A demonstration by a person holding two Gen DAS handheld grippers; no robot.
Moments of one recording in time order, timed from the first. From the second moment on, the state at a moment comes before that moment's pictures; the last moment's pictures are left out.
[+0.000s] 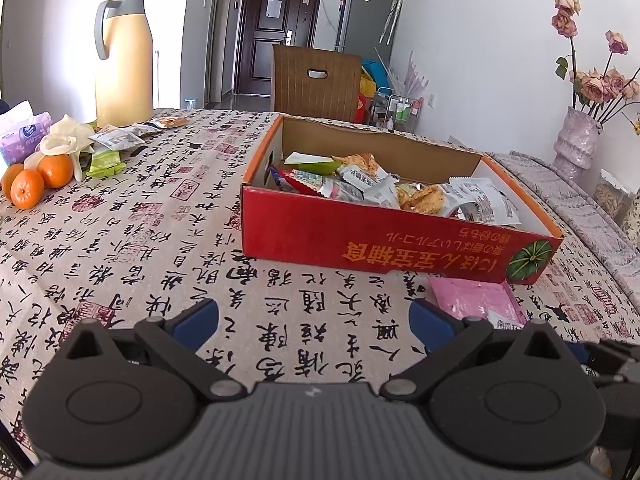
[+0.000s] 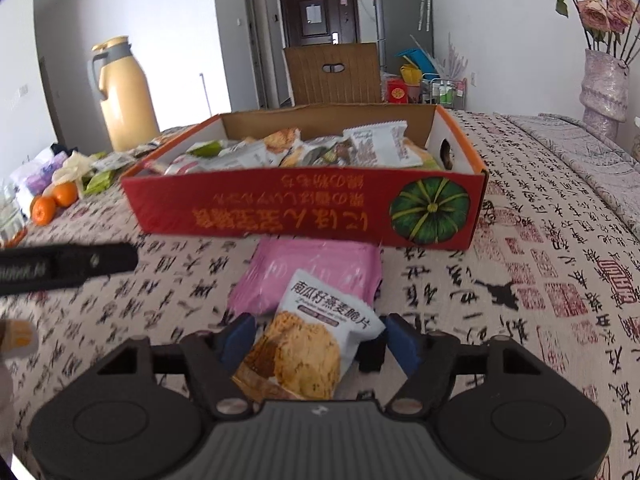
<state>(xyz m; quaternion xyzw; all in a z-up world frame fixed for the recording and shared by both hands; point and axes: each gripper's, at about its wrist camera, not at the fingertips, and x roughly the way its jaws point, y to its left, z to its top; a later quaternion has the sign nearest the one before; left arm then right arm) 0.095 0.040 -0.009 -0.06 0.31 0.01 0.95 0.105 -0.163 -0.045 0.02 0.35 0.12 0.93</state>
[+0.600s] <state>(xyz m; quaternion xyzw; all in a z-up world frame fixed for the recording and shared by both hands) 0.120 -0.012 -0.006 -0.03 0.34 -0.03 0.94 0.089 -0.223 -0.031 0.08 0.30 0.10 0.95</state>
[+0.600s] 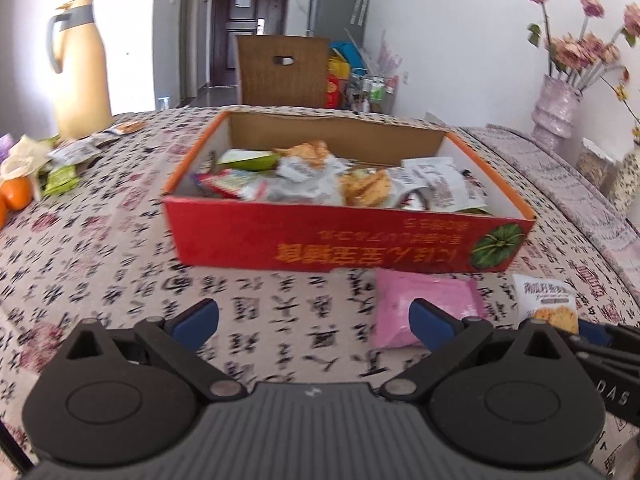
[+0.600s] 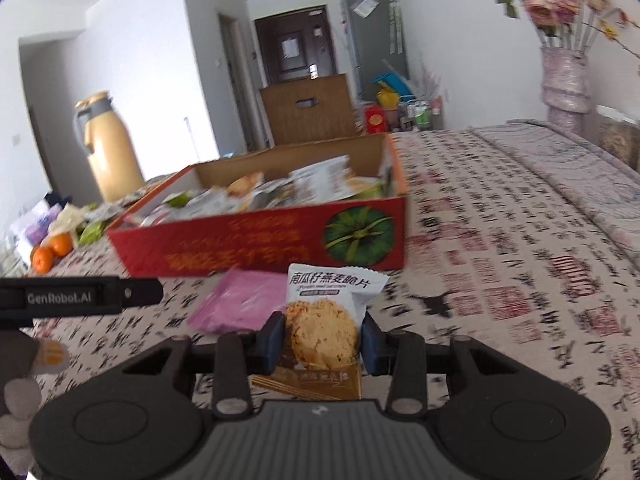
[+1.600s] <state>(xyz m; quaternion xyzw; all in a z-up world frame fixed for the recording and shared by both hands) 0.186 -0.097 -0.042 0.02 0.44 -0.08 0.90 0.113 -0.299 -0.065 0.14 0.30 0.05 0.94</state>
